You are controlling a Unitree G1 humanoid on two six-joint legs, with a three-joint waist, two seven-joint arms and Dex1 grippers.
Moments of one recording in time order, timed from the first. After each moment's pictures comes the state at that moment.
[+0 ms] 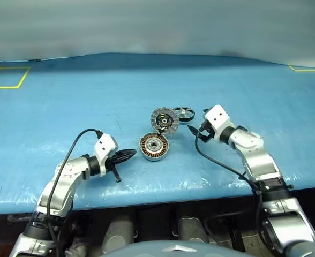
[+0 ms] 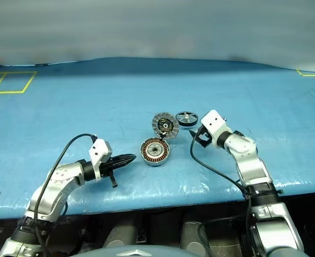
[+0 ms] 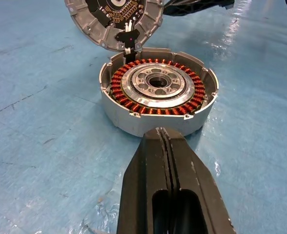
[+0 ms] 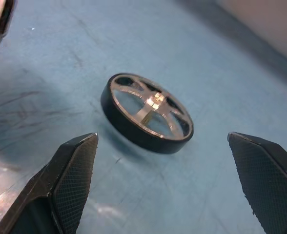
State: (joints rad) left arm -0.05 0.50 -0.10 -0.16 -0.27 0.29 -0.85; right arm -0.48 -0.51 0.10 0.26 -0.02 0.18 0.58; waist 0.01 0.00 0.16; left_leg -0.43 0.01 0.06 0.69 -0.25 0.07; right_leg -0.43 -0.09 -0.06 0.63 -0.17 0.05
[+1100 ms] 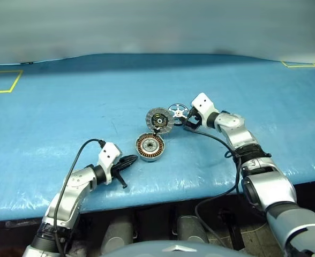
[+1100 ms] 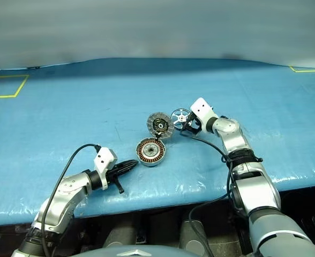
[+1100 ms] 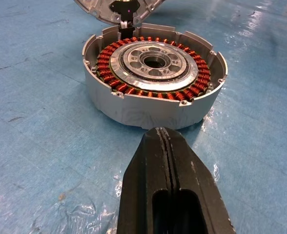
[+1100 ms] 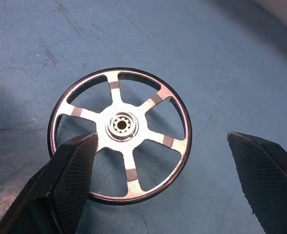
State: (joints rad) left arm 0.02 0.43 -0.13 -0.16 -0.23 0.27 -0.74; right arm -0.81 -0.40 0.15 0.90 -0.12 -0.13 0.62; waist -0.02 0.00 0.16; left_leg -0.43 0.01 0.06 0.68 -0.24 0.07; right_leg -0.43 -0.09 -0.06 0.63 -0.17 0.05
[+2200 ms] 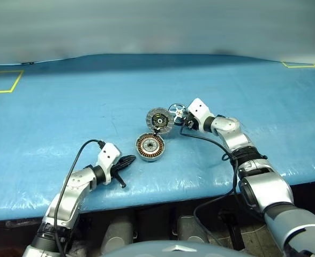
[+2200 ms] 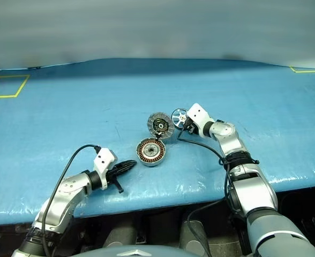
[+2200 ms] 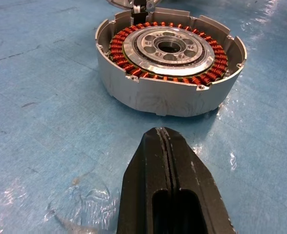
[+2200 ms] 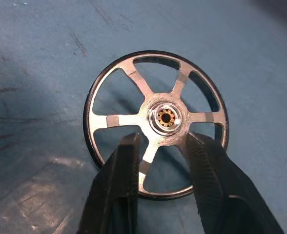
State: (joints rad) left arm 0.02 0.43 -0.13 -0.13 -0.20 0.27 -0.71; right arm -0.81 -0.37 0.15 0.96 -0.11 -0.12 0.70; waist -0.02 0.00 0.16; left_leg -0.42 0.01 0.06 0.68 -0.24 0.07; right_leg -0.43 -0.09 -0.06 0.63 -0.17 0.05
